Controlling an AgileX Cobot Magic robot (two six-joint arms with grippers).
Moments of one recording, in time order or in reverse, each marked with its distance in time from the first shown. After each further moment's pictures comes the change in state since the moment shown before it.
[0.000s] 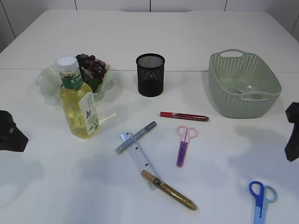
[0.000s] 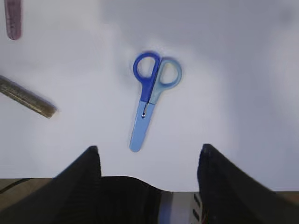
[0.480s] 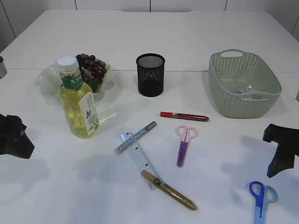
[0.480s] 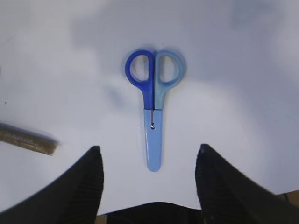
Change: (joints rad) left arm 0.000 0.097 -0.048 -0.032 0.068 0.000; right arm 0.111 -0.012 0.199 -0.027 -0.246 0.388
